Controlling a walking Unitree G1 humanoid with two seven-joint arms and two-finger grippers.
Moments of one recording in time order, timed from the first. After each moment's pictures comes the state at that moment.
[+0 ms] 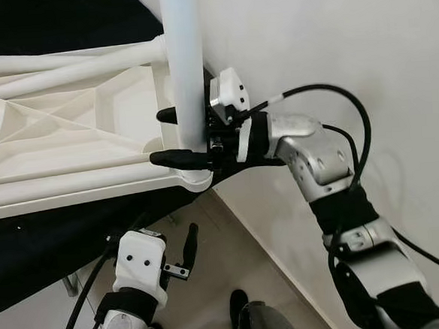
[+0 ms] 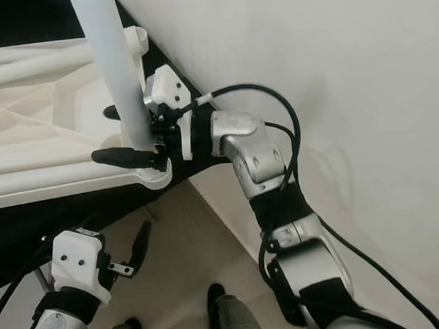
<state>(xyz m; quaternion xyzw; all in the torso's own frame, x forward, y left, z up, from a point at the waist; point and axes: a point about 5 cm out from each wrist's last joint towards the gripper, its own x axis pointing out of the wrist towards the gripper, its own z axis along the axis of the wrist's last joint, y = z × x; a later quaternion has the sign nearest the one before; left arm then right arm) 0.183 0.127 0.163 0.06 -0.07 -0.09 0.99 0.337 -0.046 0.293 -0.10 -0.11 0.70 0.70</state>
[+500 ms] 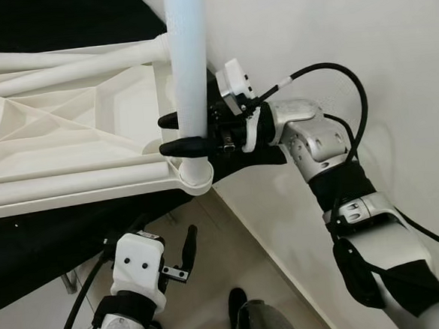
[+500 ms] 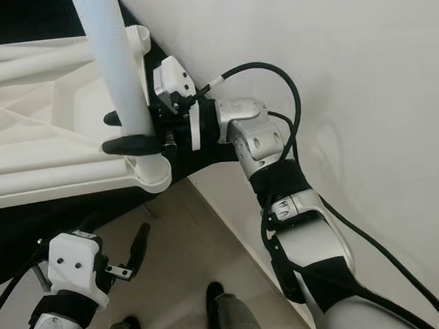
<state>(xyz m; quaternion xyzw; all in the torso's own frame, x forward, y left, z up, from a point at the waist) 0.179 0.128 0.165 0.06 -0.07 -0.09 0.99 0.349 -0.053 0.293 -0.11 -0.12 0.72 0.68</state>
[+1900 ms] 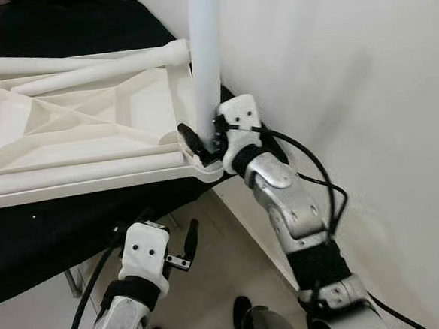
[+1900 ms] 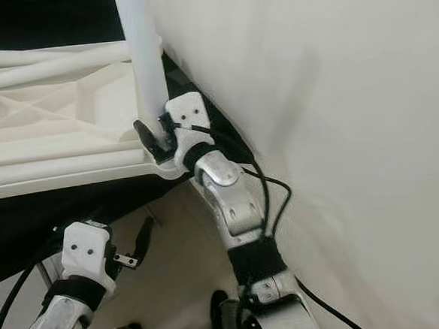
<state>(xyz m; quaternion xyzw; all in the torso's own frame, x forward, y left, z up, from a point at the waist) 0.206 0.129 0.153 0.07 -0.07 -0.10 0.99 0.335 -0.051 0.236 -0.02 -0.12 0.27 0.96</state>
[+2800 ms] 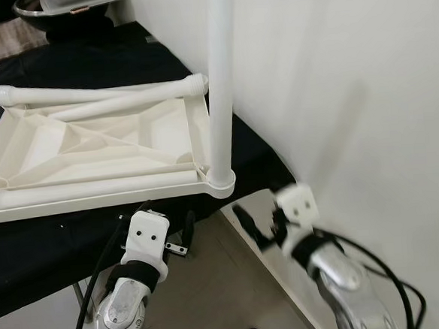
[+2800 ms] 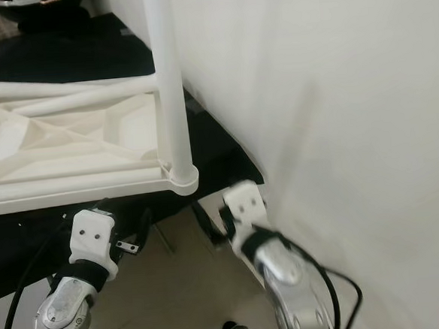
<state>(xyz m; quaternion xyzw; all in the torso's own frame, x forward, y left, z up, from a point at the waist) 0.232 0.134 0.145 0.09 -0.07 -0.09 0.99 0.251 -0.127 0.138 -0.07 0.00 0.20 0.98</state>
